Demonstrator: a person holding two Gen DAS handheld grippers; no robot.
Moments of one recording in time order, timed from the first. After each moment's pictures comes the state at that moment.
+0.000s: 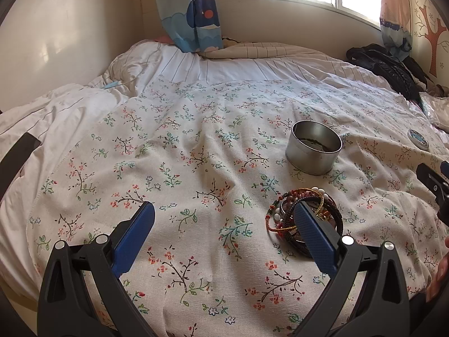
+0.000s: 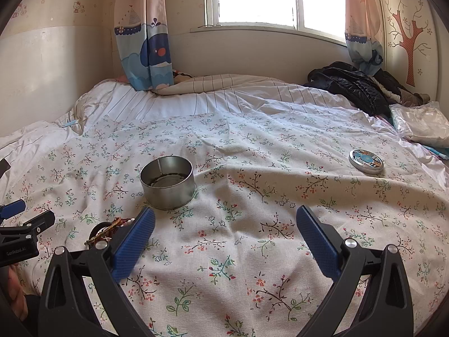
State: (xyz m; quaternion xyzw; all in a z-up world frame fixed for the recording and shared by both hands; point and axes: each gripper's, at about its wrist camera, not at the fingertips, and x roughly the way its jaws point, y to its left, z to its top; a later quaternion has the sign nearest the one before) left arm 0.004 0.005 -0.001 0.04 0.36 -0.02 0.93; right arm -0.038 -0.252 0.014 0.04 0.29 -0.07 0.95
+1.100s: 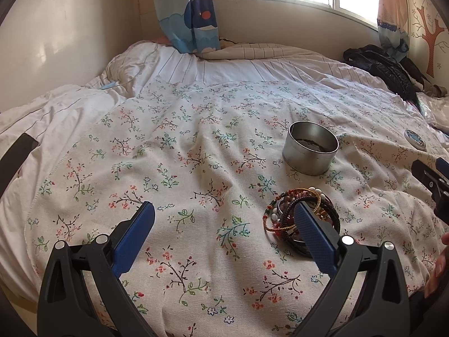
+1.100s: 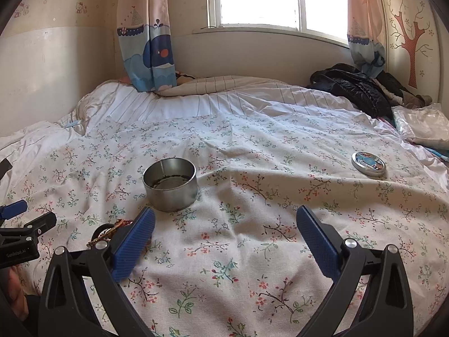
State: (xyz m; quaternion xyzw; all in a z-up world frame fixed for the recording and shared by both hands) left arm 0.002 0.004 0.000 0.04 0.36 -0.03 0.93; right arm -0.029 -0.249 0.014 0.04 0.28 -0.05 0.96
